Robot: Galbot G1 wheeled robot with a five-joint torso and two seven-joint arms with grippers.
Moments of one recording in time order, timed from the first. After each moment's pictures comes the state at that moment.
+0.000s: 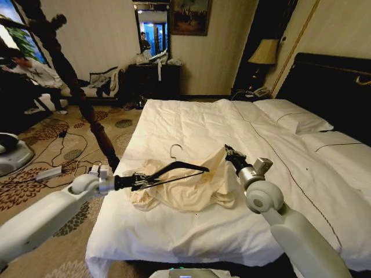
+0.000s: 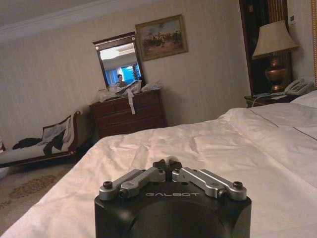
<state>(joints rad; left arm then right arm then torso) 0.67 -0.54 0.17 -1.64 -0.97 0.08 0.89 -1.05 0.87 0.32 2.20 0.98 -0.30 0.58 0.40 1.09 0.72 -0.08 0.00</state>
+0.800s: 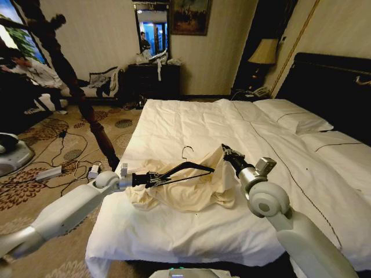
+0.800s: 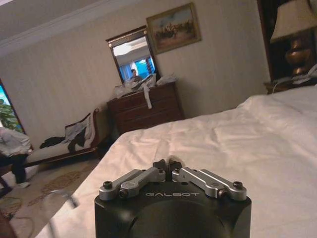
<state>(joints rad) 0.49 -0.71 0.36 -1.50 -0.94 0.07 0.85 -1.04 0.84 0.31 2.29 1.13 -0.32 0.62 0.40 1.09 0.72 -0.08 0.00</state>
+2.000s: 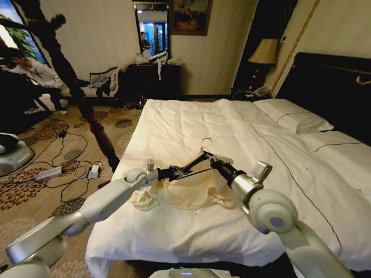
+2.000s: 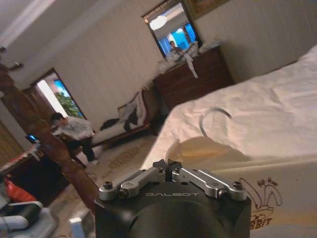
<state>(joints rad) 0.38 -0.96 0.44 -1.36 -0.95 0.06 0.69 -1.08 0.85 0.28 2.47 1.34 -0.37 0.65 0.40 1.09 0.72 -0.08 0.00</state>
